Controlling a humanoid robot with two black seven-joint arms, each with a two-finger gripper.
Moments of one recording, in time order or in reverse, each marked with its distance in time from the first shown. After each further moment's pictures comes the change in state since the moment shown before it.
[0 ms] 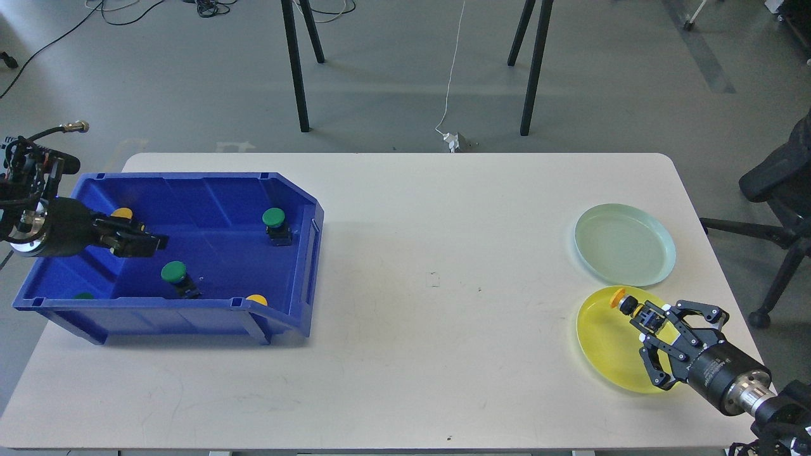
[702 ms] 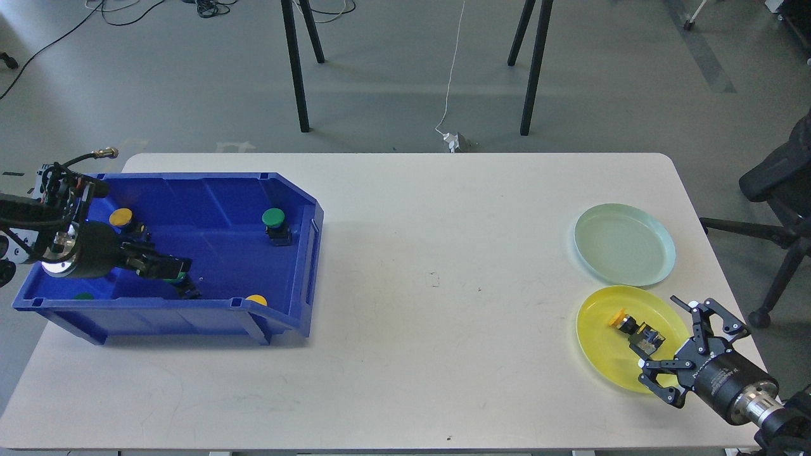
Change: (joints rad) left arm 0.039 -0.077 0.000 -0.013 -0.034 -0.008 0.000; right arm -0.035 0.000 0.000 -0.022 0.001 0.071 0.038
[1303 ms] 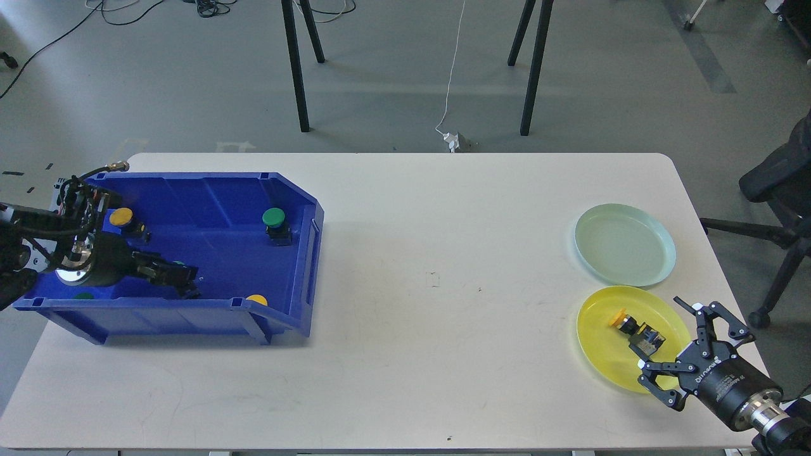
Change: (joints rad) left arm 0.017 -0.084 0.001 0.131 0.000 0.014 0.000; right arm -0.028 -0.004 0.002 0.000 0.001 0.078 0.043
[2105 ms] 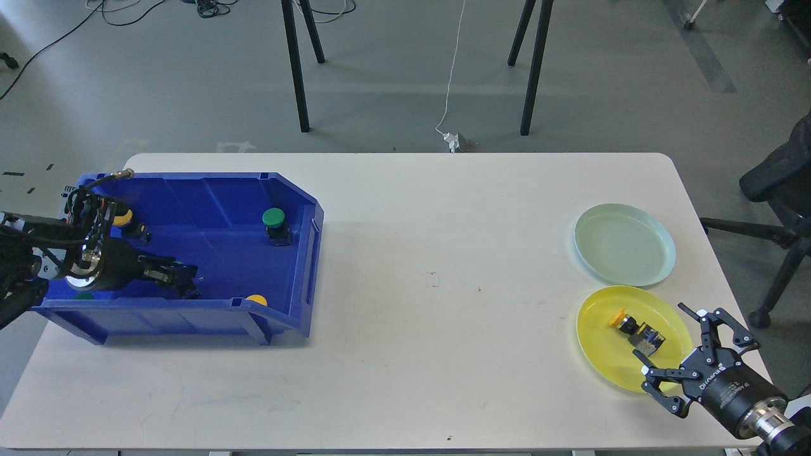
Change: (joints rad) left arm 0.028 -0.043 0.001 0.059 0.002 0.074 0.000; right arm -0.027 -0.006 0.004 0.007 0.002 0.004 0.015
